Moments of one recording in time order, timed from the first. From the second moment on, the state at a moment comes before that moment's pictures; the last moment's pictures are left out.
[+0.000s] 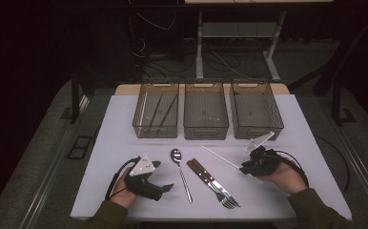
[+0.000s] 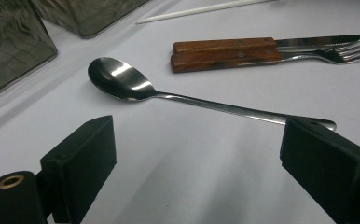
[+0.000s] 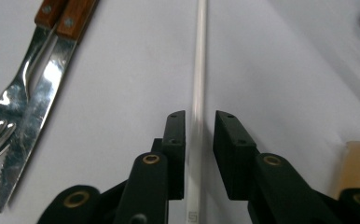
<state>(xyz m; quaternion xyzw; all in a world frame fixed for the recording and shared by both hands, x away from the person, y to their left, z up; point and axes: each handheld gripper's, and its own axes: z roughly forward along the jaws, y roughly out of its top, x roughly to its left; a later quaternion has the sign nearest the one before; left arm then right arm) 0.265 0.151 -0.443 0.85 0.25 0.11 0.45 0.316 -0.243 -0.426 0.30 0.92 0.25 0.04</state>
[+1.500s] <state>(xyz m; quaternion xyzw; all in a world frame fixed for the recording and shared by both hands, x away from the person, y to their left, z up) 0.265 0.149 -0.443 0.85 0.25 0.11 0.45 0.345 -0.218 -0.418 0.29 0.95 0.13 0.00</state>
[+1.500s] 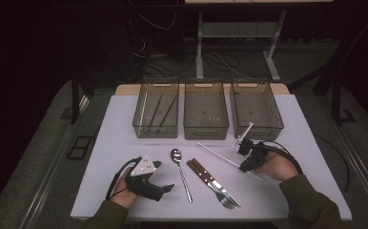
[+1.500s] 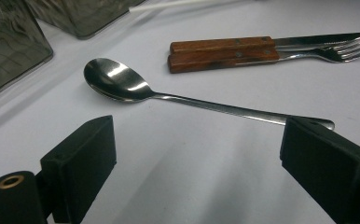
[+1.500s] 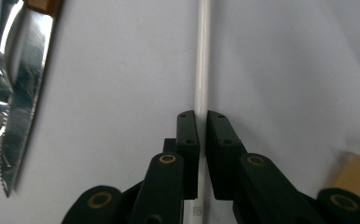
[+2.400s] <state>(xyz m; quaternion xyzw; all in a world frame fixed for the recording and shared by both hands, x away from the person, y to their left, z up) 0.266 0.149 -0.443 0.85 0.25 0.11 0.45 0.341 -0.233 -0.404 0.33 0.86 0.40 0.02</state>
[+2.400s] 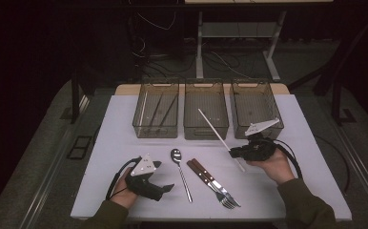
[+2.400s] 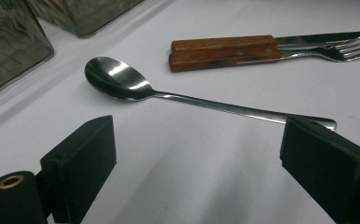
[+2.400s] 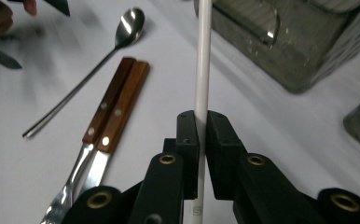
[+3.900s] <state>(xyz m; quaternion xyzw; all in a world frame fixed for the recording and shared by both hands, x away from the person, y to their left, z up) 0.267 0.150 -0.442 0.85 0.24 0.11 0.45 0.425 -0.103 -0.345 0.34 0.79 0.51 0.08</state>
